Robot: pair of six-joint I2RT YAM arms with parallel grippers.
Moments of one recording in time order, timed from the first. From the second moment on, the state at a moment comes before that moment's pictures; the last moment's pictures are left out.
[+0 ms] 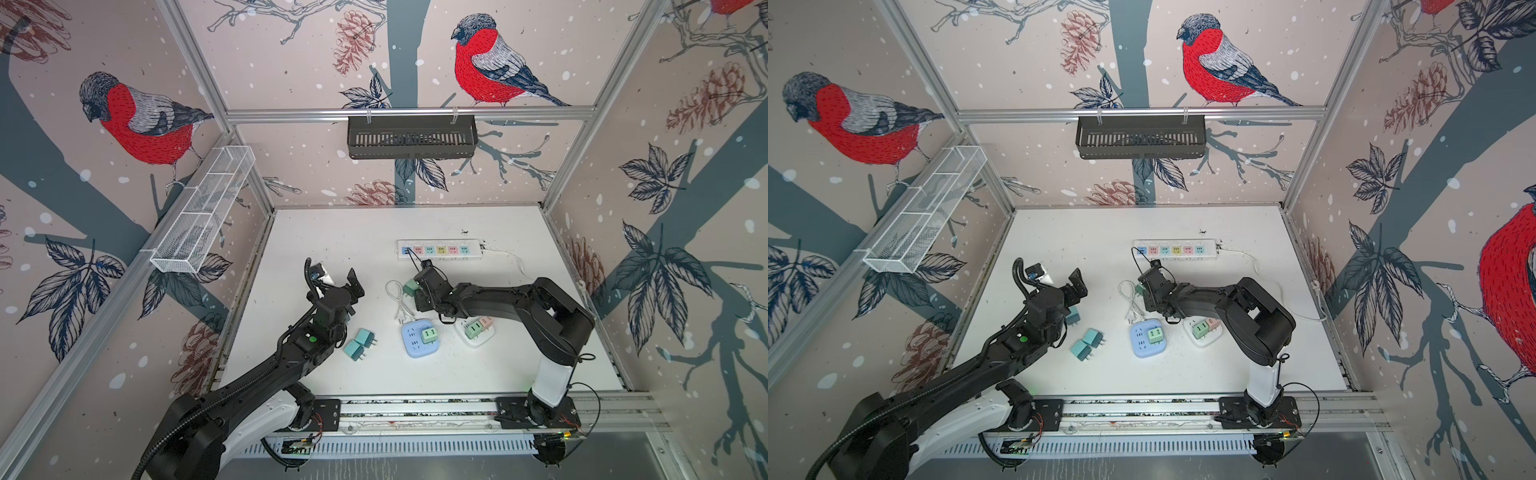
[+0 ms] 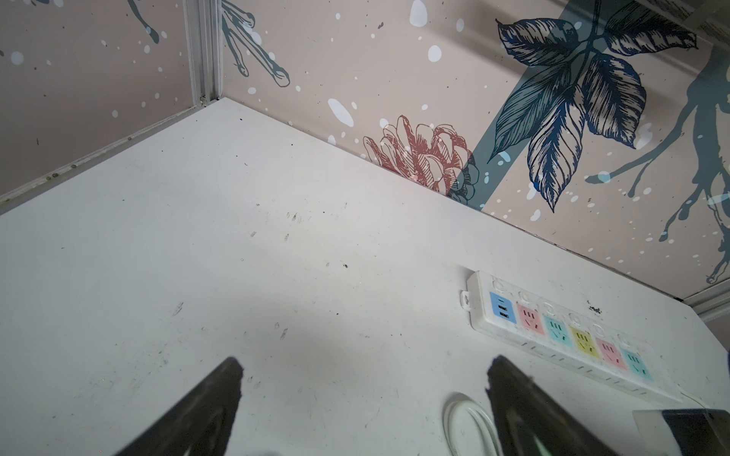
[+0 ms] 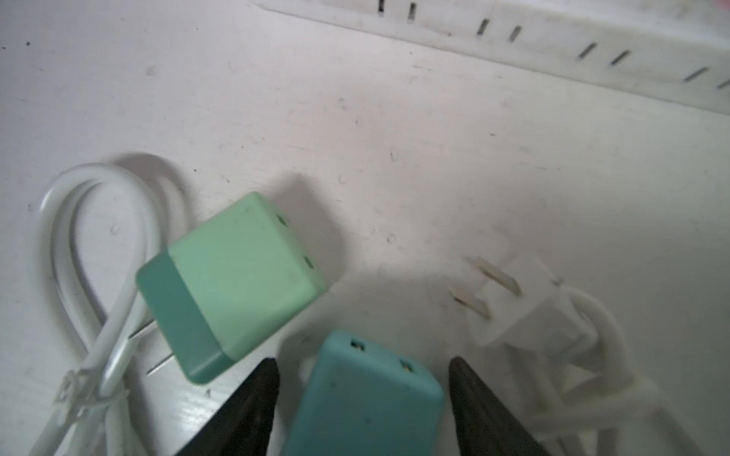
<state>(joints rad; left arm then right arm) -0.62 0.95 0.41 0.19 -0.66 -0.60 0.81 1.82 0.96 -0.12 0.27 0.45</state>
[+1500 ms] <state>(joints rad) -0.62 0.99 0.52 0.16 -0.31 -0.49 0.88 1.50 0.75 0.00 0.37 0.41</state>
